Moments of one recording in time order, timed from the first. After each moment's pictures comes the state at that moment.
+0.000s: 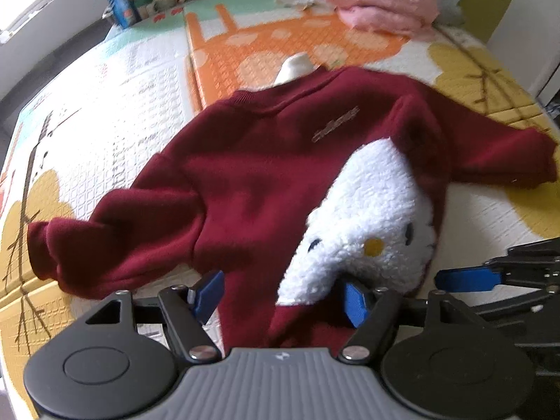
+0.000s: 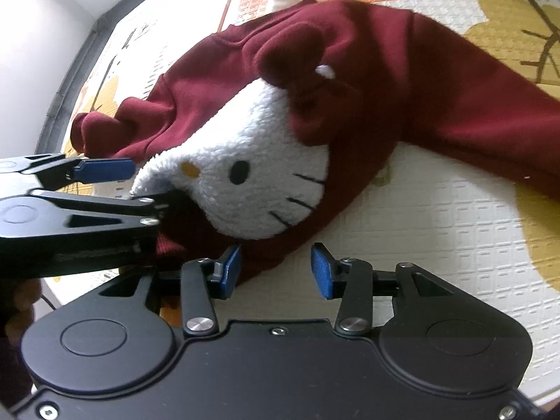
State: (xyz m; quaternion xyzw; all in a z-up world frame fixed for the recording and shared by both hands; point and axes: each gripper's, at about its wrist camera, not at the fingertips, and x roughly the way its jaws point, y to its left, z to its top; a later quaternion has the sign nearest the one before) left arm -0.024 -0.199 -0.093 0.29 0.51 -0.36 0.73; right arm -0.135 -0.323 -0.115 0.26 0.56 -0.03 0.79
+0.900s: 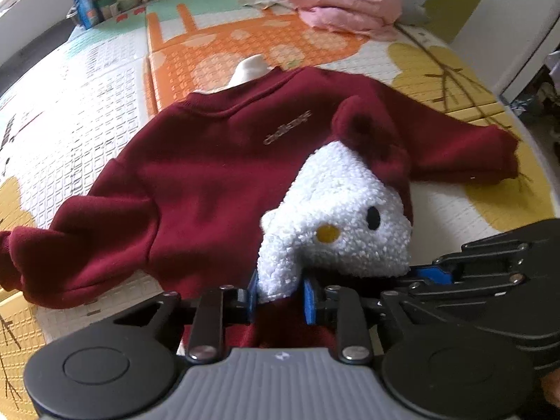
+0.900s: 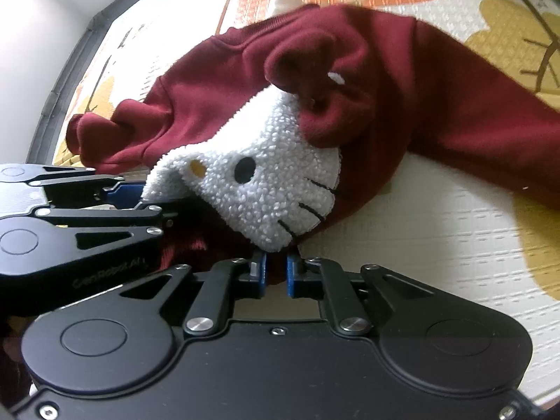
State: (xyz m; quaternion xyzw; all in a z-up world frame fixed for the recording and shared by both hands) left arm -0.039 -0.210 -0.079 0.27 0.51 -0.42 0.70; right arm -0.136 -0.325 -0.103 0.25 0.56 -0.04 0.79
